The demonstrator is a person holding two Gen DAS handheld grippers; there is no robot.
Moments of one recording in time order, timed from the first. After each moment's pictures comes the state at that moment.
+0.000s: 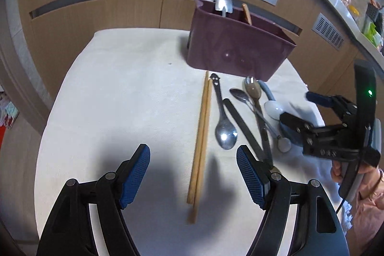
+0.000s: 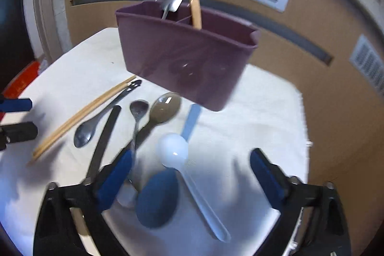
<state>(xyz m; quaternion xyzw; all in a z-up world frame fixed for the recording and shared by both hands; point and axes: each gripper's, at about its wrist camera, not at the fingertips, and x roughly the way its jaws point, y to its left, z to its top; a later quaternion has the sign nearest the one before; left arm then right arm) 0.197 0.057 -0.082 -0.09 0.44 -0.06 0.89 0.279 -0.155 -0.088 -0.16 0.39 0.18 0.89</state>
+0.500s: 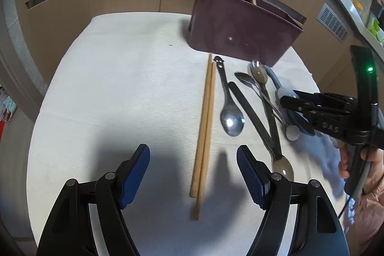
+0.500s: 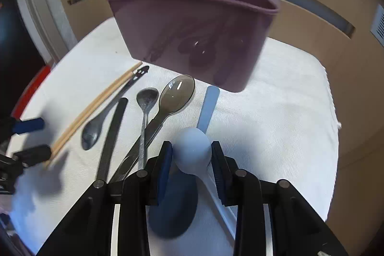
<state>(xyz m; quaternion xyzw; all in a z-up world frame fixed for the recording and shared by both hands) 0.202 0.051 -0.099 -0.08 0.46 -0.07 0.88 0.287 -0.156 -0.101 -0.10 0.45 0.21 0.86</state>
